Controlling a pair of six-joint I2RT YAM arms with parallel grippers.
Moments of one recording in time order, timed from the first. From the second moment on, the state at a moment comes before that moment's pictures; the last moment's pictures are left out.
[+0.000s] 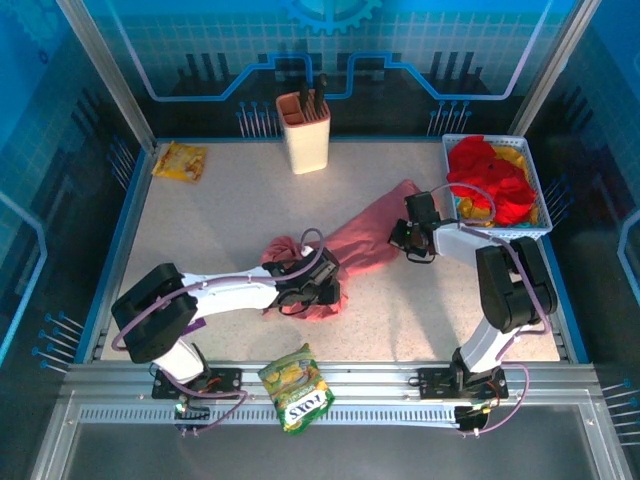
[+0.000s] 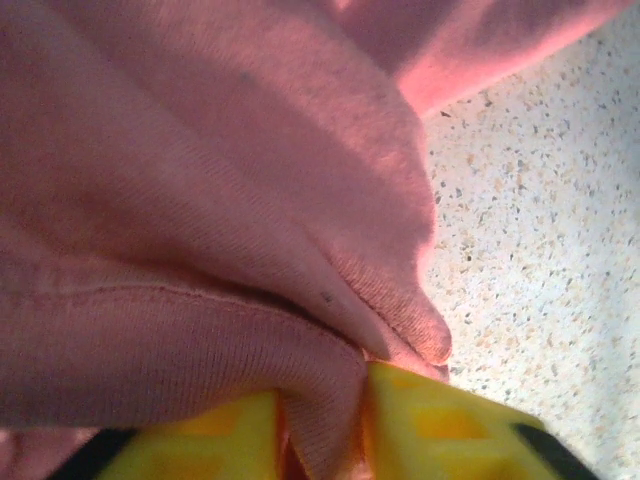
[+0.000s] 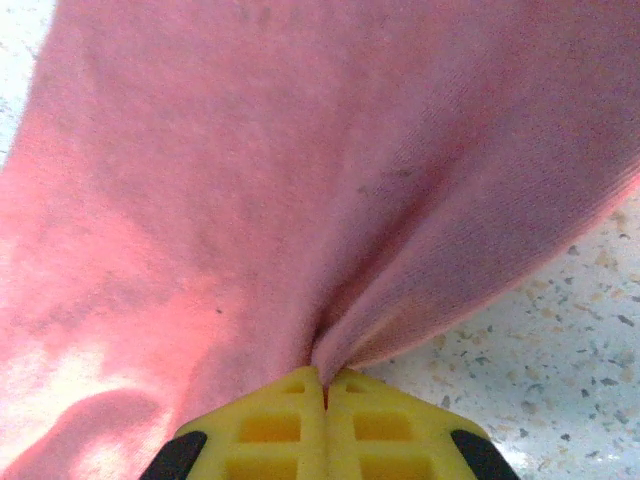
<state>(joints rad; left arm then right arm) -0.90 1.59 0.86 -0.27 -0.02 -0.87 0.25 1.67 0.90 -0.25 -0.05 0.67</state>
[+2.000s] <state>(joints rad) -0.23 1.20 1.35 -0.81 0.04 -0.38 0.47 1.04 0.79 -0.28 0.30 0.48</state>
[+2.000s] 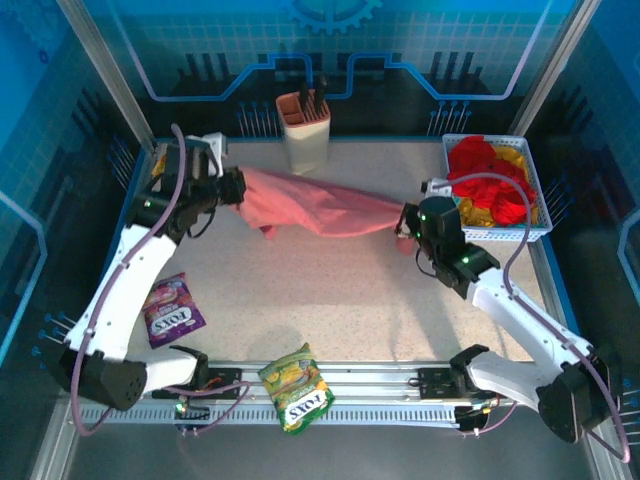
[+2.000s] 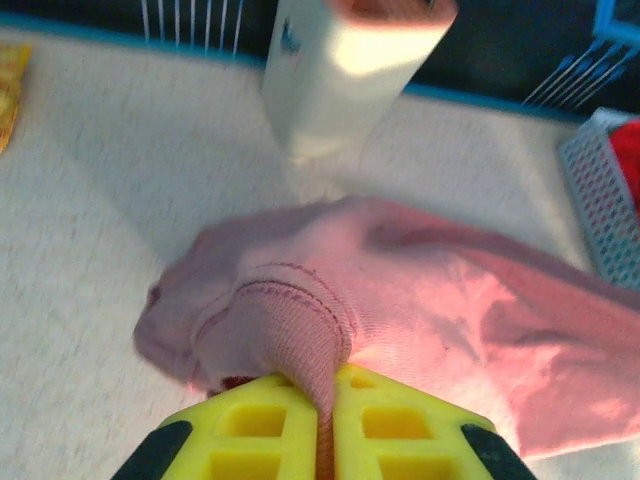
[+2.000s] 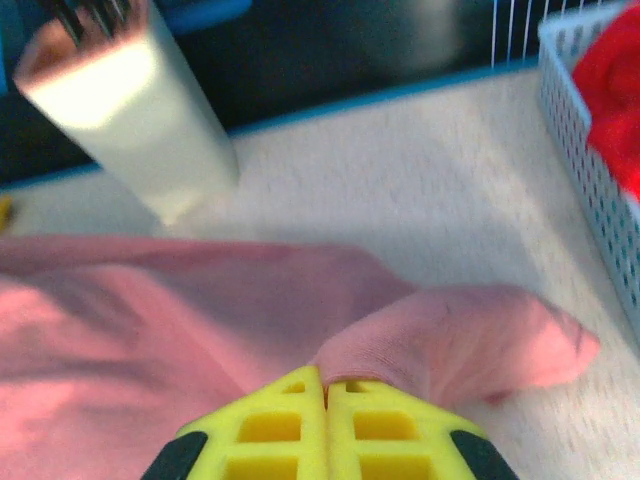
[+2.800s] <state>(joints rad) -0.23 1.16 1.09 -1.03 0.06 -0.53 0.46 1.11 0.82 -0.62 0.11 0.53</state>
